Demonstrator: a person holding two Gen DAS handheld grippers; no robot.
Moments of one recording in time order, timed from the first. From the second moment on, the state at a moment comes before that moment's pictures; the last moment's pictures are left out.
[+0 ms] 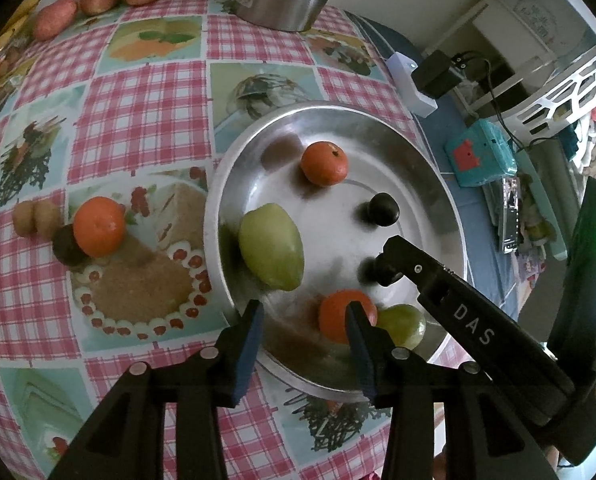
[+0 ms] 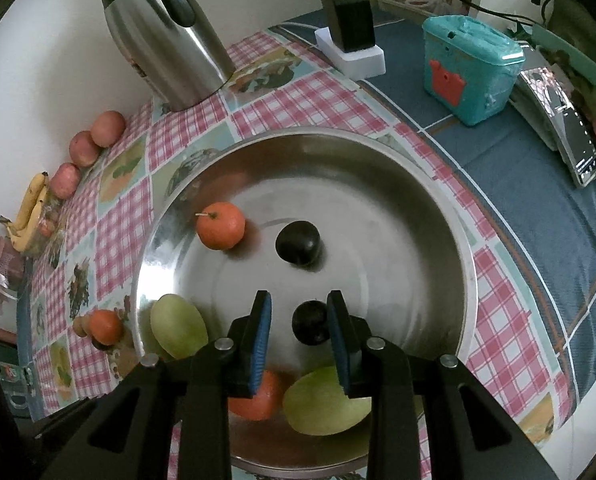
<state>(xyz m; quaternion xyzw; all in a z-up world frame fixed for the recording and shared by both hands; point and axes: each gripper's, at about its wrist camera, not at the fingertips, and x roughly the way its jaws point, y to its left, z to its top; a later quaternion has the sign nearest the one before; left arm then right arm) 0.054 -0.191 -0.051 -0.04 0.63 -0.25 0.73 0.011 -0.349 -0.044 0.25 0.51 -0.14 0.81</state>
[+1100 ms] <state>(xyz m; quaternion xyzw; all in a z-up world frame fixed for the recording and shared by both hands) 0.095 -0.083 -0.023 -0.08 0.58 -0.11 0.81 0.032 -0.284 -0.017 0.17 0.52 -0.10 0.83</state>
